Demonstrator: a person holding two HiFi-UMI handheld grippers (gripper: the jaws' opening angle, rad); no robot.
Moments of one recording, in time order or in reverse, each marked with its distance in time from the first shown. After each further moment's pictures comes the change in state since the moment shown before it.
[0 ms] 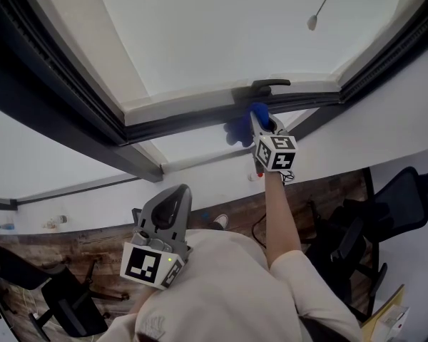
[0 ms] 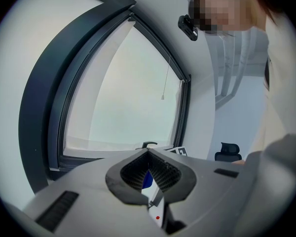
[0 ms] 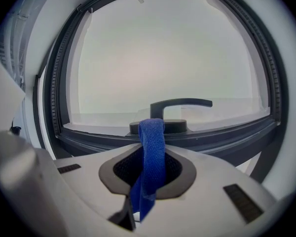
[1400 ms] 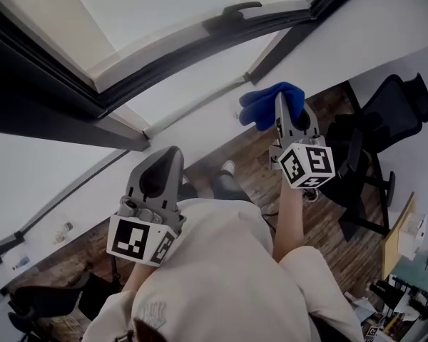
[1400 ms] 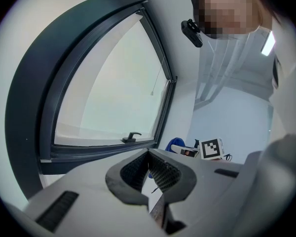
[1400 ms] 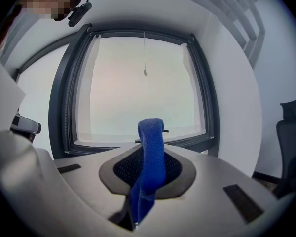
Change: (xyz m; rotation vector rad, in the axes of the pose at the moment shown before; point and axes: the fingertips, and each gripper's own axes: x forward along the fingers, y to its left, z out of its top) left arm -0.034 0.026 -0.022 -0.040 0.088 -0.290; right arm -0.216 0.063 0.023 0.053 -0.194 -0.362
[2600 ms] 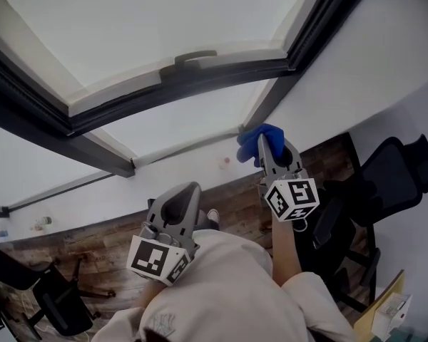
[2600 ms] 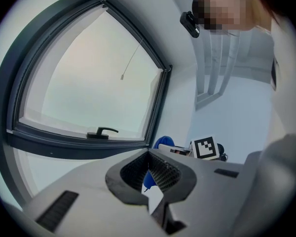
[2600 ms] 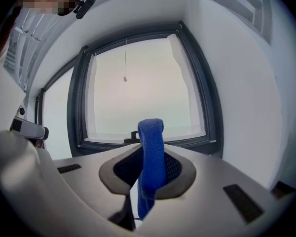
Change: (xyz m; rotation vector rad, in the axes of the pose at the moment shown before) left arm 0.156 -0.189 -0.042 0.008 -0.048 0.152; right arm 0.007 -0.164 0.003 0.010 0.016 0.314
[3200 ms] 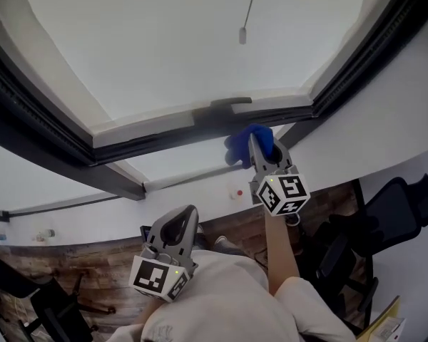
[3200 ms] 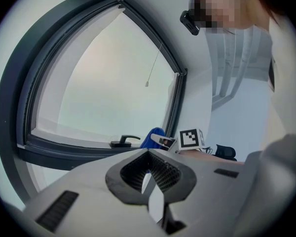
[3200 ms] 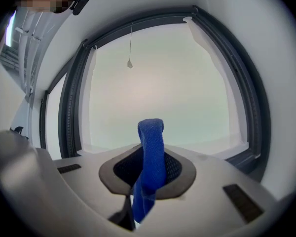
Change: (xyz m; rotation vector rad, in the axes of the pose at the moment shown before) left arm -0.008 0.100 0.039 -0.024 -0.009 0.091; right arm 0.154 0.056 0.045 -0.011 -0.046 0.100
